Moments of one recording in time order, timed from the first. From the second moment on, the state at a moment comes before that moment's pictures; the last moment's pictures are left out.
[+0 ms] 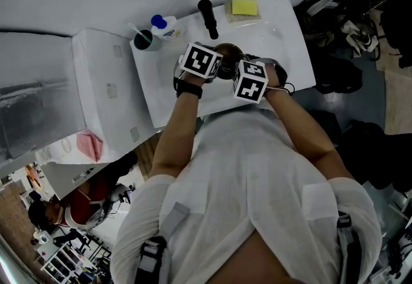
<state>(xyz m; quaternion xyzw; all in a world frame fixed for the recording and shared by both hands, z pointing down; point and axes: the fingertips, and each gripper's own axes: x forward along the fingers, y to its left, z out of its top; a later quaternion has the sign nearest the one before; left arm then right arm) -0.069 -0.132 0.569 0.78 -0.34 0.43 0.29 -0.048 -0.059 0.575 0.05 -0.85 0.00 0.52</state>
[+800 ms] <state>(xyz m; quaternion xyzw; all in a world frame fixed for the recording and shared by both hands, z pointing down) -0.054 -0.130 0.567 0.79 -0.33 0.43 0.29 -0.052 -0.063 0.581 0.06 -0.84 -0.07 0.53</state>
